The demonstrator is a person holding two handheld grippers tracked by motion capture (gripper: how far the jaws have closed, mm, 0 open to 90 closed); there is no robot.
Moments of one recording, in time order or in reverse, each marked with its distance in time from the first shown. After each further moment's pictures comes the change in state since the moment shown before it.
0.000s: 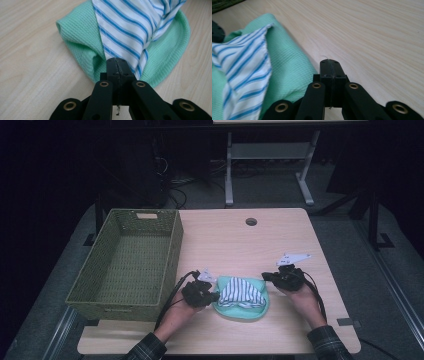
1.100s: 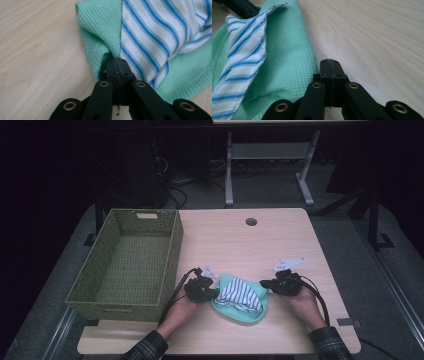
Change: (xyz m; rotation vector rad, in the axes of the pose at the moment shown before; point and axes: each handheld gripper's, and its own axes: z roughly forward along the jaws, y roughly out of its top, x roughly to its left) left arm 0.020 0.007 0.020 0.025 0.047 -0.022; right arm 0.008 -0.011 0.005 0.084 0.073 -0.031
